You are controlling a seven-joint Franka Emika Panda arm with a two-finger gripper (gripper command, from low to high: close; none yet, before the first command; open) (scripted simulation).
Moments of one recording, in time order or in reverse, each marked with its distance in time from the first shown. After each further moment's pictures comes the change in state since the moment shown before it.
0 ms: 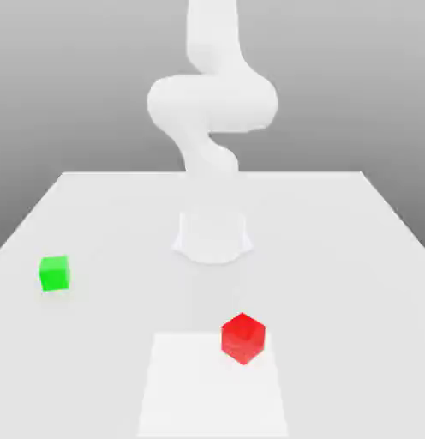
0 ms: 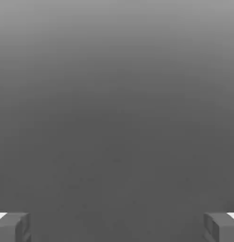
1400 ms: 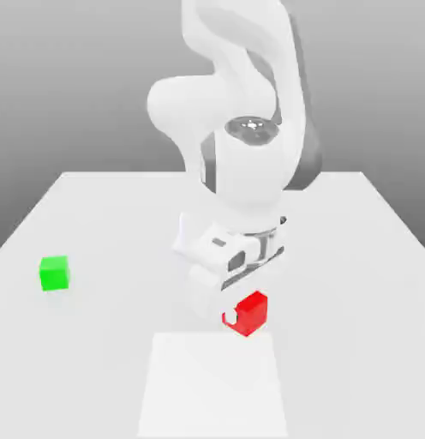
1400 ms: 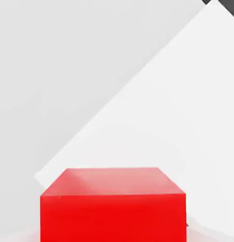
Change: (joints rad) arm 0.076 0.637 -0.086 -0.534 -0.039 0.452 -0.530
